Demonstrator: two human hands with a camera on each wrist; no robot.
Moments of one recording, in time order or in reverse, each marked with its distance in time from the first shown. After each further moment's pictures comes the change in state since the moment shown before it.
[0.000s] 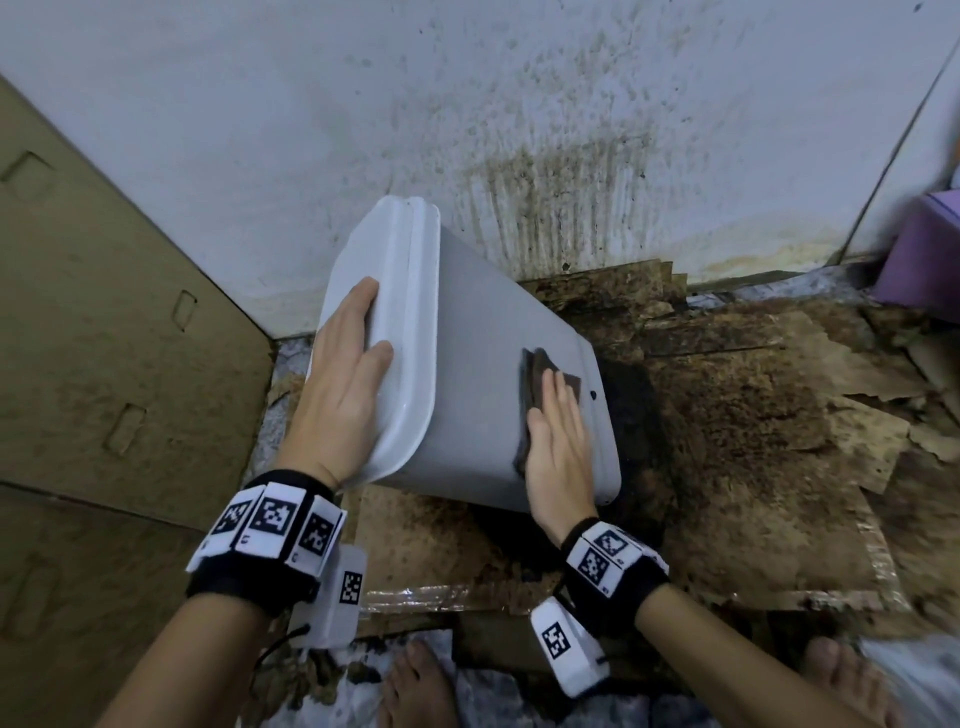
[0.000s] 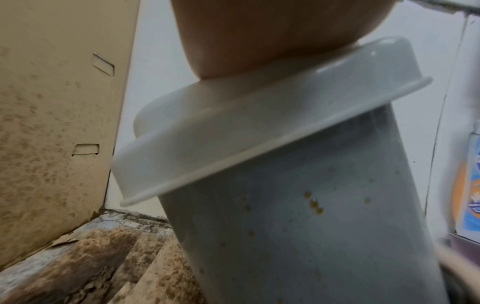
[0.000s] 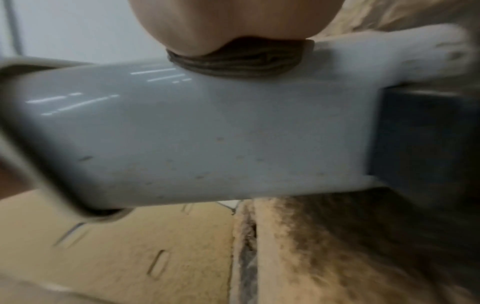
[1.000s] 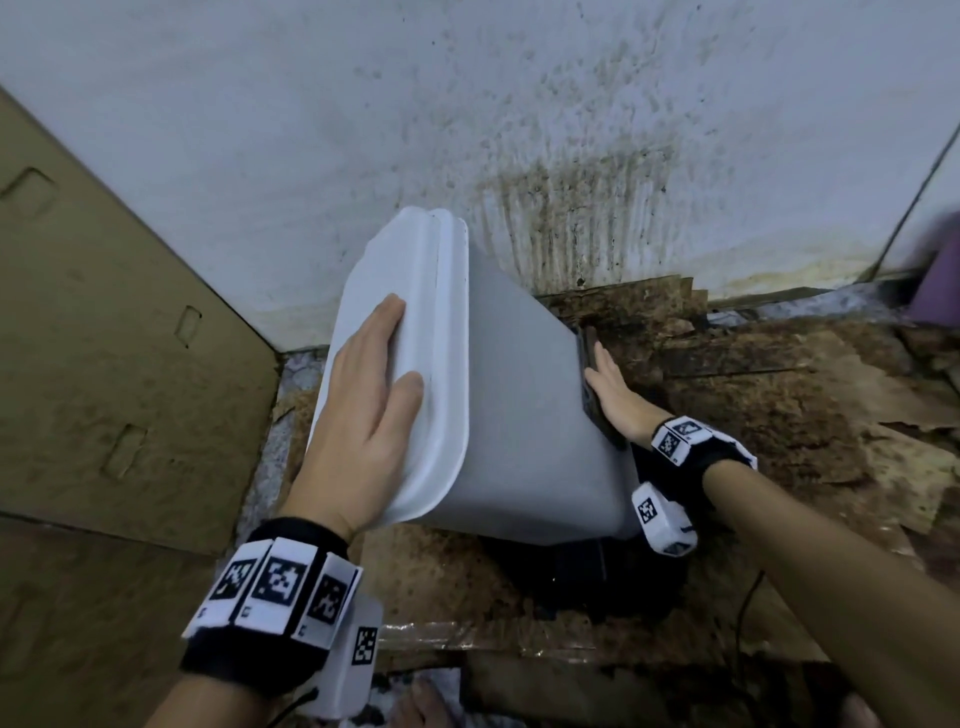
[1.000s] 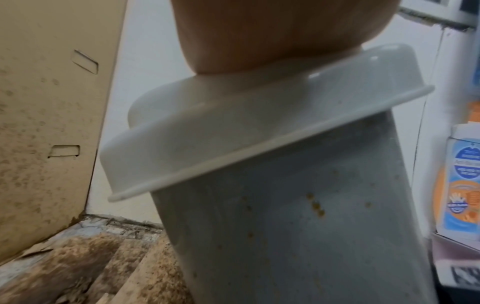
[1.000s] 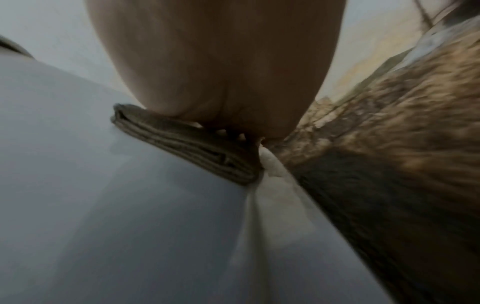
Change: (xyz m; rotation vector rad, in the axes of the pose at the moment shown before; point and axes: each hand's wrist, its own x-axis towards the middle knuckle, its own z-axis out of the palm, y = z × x) left_hand 0.002 0.007 0.007 0.041 0.003 0.079; right_hand 0.145 0.046 -0.058 -0.144 -0.503 0.179
